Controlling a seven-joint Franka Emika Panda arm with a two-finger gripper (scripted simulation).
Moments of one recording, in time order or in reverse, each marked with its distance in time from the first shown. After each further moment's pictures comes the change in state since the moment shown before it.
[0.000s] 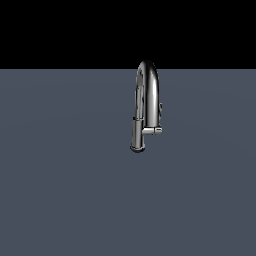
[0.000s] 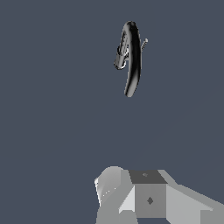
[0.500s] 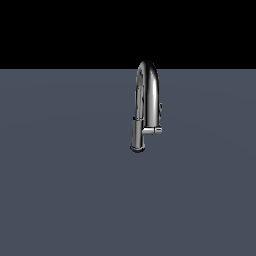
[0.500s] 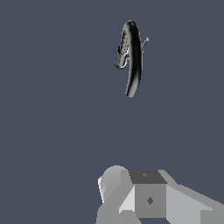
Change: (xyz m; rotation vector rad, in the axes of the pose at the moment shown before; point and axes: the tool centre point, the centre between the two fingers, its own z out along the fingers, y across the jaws) arm 0.008 0.000 0.000 0.018 -0.018 0.017
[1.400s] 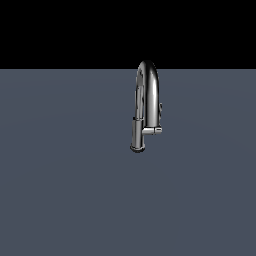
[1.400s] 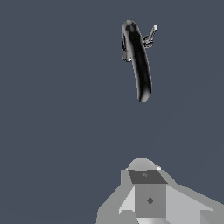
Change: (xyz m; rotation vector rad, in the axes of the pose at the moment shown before) arm 0.077 0.006 0.011 0.175 -0.188 0.169
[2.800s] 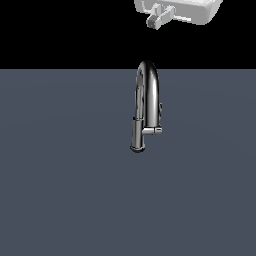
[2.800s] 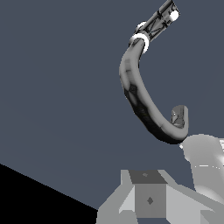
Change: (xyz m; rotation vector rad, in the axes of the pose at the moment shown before) arm 0.164 0.025 0.043 0.396 -0.419 0.370
